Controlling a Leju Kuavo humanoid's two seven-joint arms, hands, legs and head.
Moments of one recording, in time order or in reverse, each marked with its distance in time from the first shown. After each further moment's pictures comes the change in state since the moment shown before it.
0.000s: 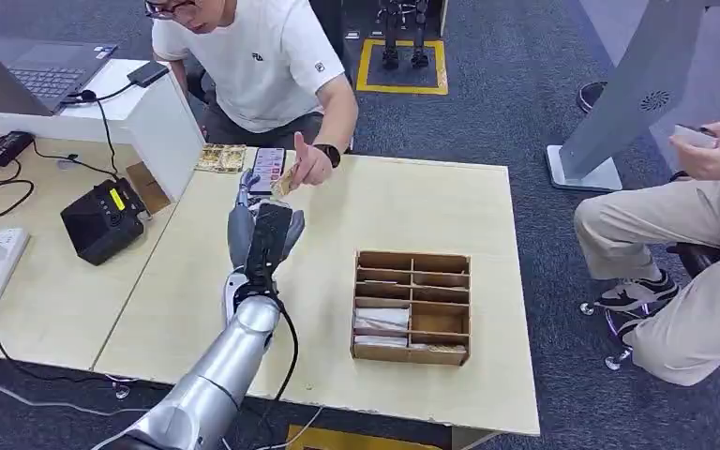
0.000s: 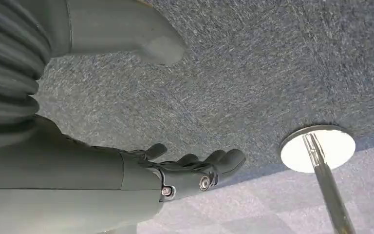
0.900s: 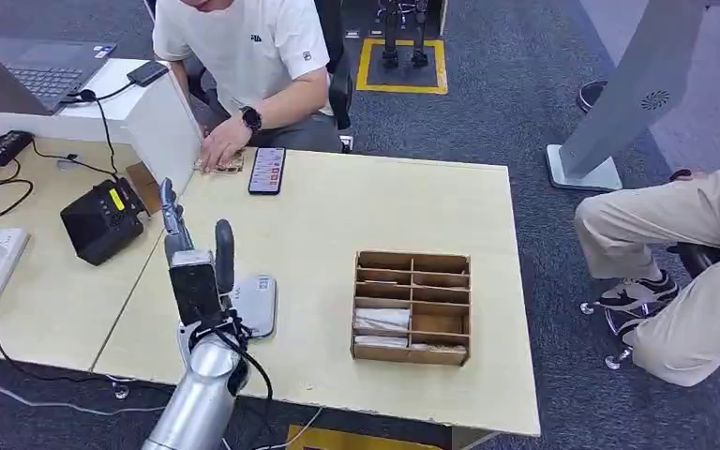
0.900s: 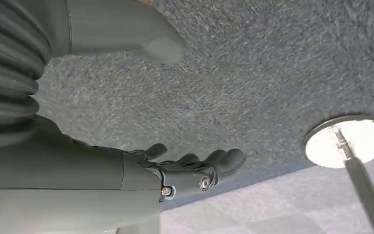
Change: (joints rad) left arm 0.315 0.030 -0.001 -0.539 0.177 0.037 -0.251; right arm 0.003 0.000 0.000 -0.034 -0.080 0.000 0.072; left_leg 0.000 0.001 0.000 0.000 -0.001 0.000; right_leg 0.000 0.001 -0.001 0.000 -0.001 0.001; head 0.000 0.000
